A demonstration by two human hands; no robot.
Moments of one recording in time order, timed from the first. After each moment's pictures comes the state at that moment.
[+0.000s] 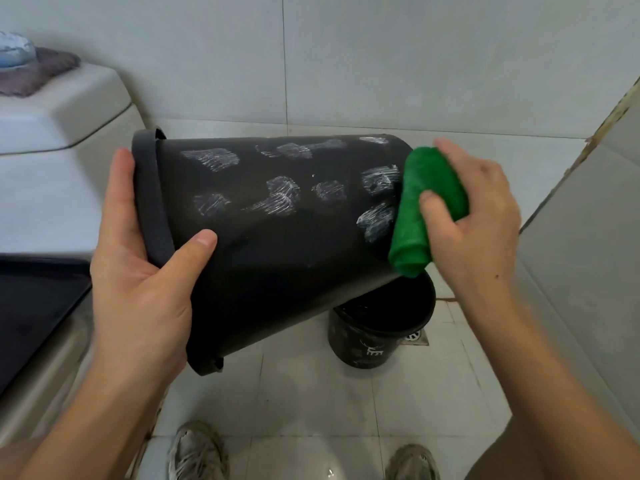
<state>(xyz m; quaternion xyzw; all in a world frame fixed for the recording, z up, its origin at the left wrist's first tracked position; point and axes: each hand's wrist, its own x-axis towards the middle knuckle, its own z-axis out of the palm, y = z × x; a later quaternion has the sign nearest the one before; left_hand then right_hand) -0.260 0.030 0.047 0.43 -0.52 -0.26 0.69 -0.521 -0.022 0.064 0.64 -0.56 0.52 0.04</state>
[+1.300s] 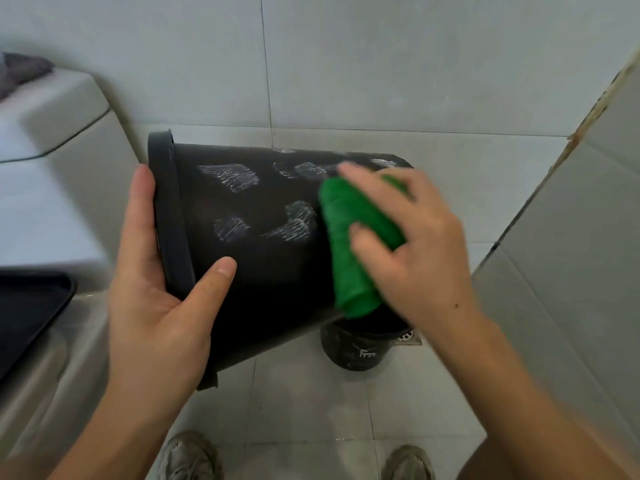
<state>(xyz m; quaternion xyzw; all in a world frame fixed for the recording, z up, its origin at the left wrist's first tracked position) -0.286 0.041 0.047 0.45 -0.58 -0.24 0.64 -0.491 -0.002 0.070 0.74 -0.48 0.46 0.03</state>
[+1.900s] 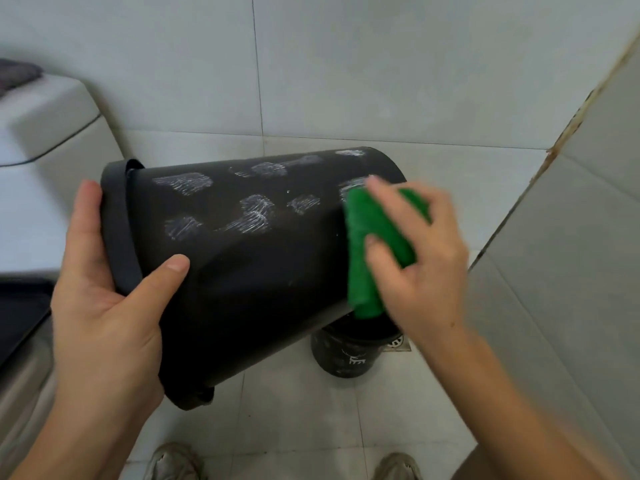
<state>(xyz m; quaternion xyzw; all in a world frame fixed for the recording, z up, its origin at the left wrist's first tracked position) -0.255 0.027 0.029 0.45 -0.46 -0.35 0.68 -0.503 0.002 0.055 0.70 -0.48 0.53 0.06</state>
